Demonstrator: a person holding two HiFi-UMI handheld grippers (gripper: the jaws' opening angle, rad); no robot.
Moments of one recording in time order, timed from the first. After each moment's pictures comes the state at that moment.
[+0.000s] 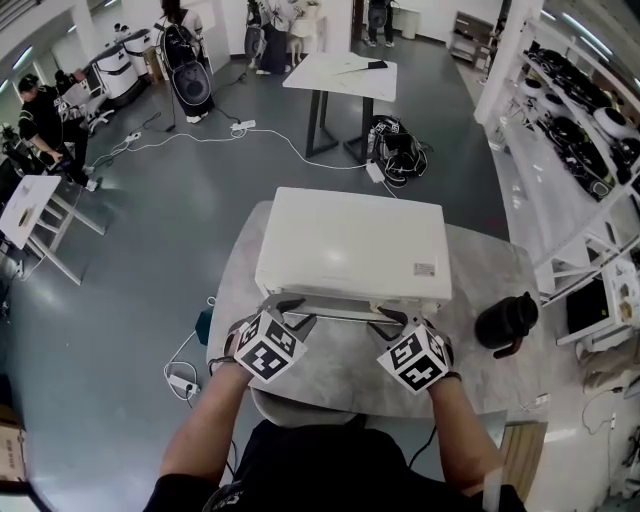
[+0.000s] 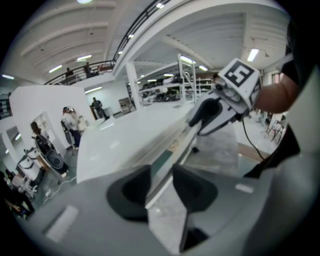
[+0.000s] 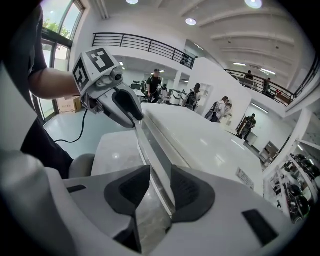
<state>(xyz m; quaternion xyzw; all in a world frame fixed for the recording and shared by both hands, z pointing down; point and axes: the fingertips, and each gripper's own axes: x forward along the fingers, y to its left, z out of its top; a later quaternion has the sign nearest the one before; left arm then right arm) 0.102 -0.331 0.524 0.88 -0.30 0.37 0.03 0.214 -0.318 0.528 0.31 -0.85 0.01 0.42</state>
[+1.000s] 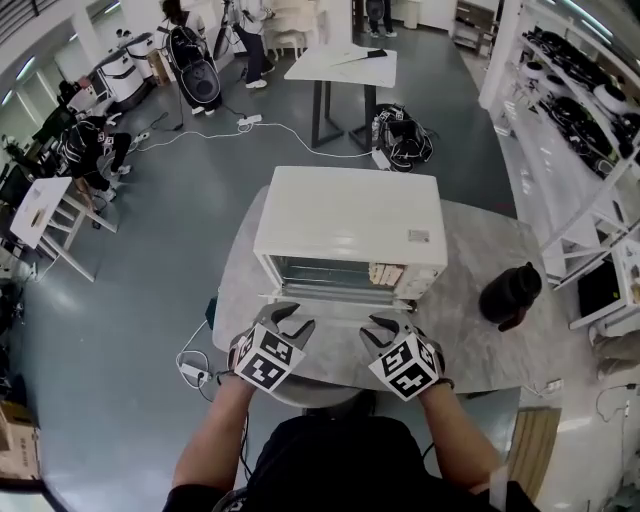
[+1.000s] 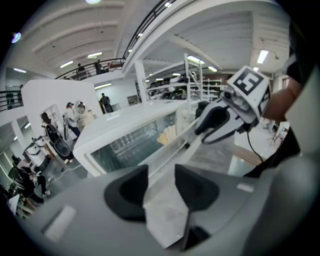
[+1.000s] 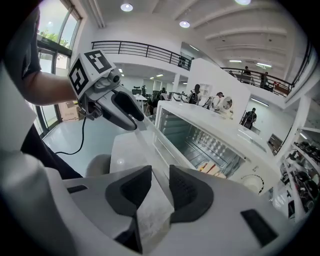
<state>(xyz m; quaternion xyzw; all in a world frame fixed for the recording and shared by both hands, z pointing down) 0.102 -0.255 0.542 0.86 -0.35 0.37 0.07 0.210 -0.238 0.557 0.31 -0.87 0.04 0.39</state>
